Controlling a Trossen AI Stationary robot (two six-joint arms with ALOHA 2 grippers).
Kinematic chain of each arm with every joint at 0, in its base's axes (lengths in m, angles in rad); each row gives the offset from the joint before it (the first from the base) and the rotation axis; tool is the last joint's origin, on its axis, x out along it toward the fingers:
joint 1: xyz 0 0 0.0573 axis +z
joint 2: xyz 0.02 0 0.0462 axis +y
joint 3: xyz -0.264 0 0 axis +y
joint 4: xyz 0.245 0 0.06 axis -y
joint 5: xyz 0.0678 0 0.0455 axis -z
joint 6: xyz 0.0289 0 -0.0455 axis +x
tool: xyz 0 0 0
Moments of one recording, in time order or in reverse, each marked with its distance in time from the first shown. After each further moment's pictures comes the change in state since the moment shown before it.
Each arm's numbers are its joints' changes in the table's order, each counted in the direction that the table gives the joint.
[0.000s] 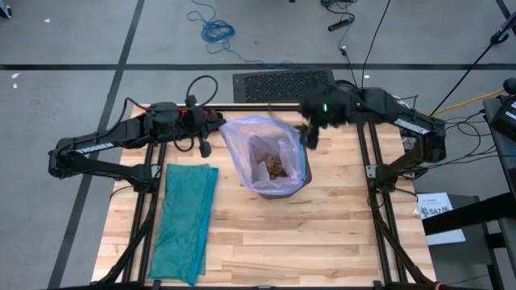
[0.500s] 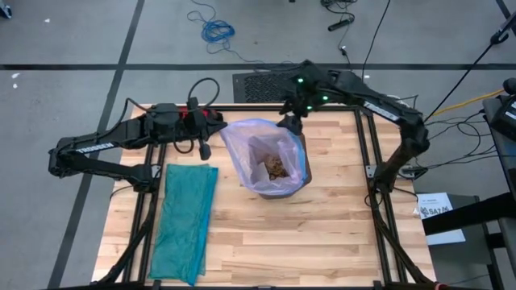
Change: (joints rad) left arm -0.020 0.001 0.000 -0.003 0.029 -0.002; right arm -0.253 0.187 0.000 0.119 -0.517 -0.075
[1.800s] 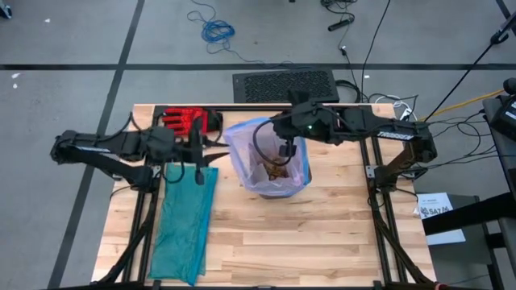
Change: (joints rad) left arm -0.335 0.005 0.001 0.040 -0.177 0.325; right arm 0.439 -0.085 0.000 0.220 0.817 -0.306
